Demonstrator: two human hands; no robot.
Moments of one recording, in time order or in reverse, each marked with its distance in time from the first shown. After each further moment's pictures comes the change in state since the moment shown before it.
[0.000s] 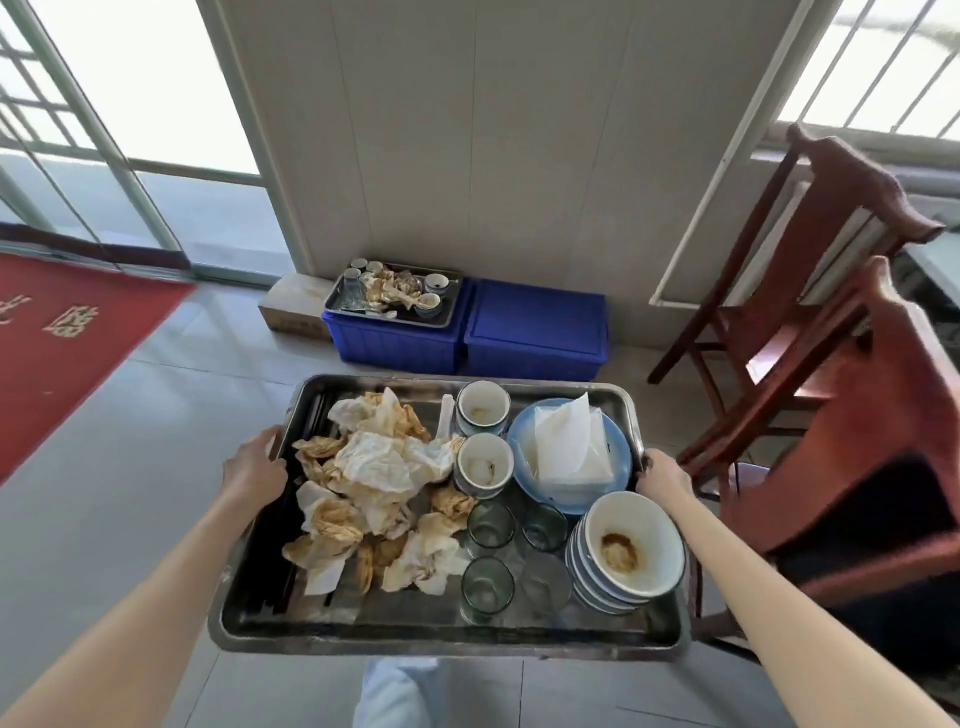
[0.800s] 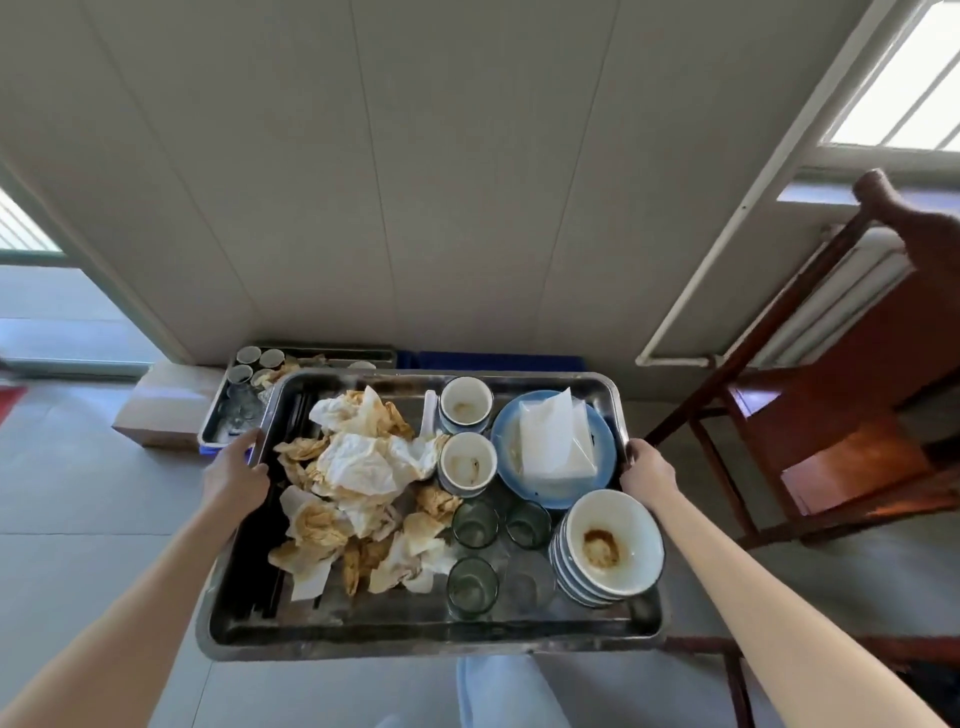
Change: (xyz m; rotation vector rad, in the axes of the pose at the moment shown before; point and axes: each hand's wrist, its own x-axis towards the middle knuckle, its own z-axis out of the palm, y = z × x) left_hand 0.475 0.318 0.094 -0.063 -0.095 0.030; right_hand 0.471 -0.188 -0.080 0.177 0.057 0.176
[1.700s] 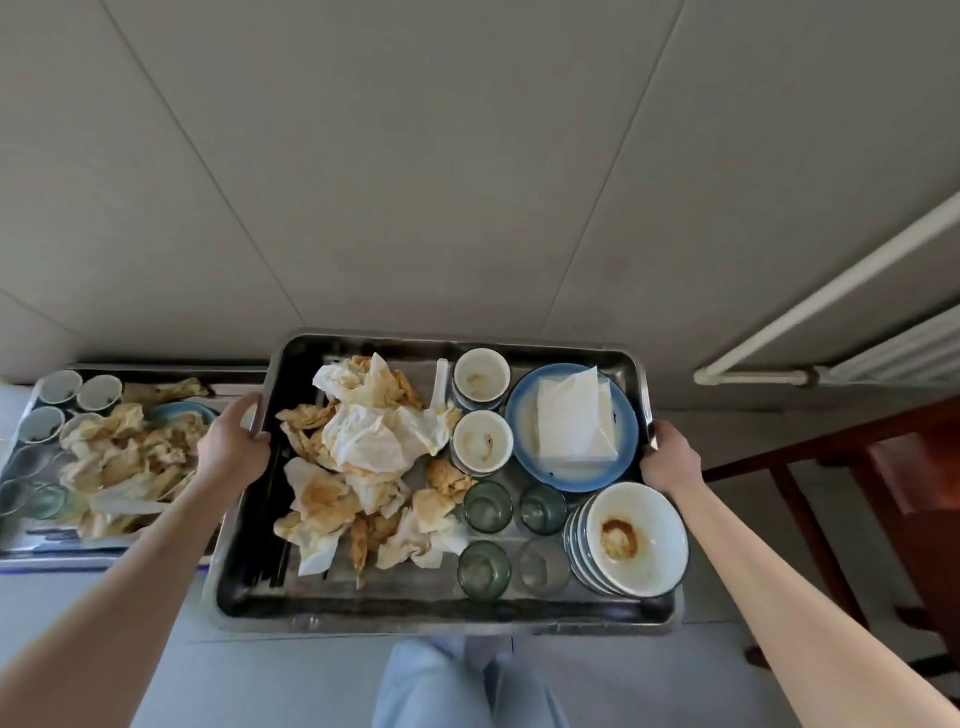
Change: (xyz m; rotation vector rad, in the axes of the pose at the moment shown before) left_hand 0.345 0.144 0.287 0.107 -0.059 -0.003; right_hand 0.442 -0.015 0.122 -0.062 -0.023 0.075
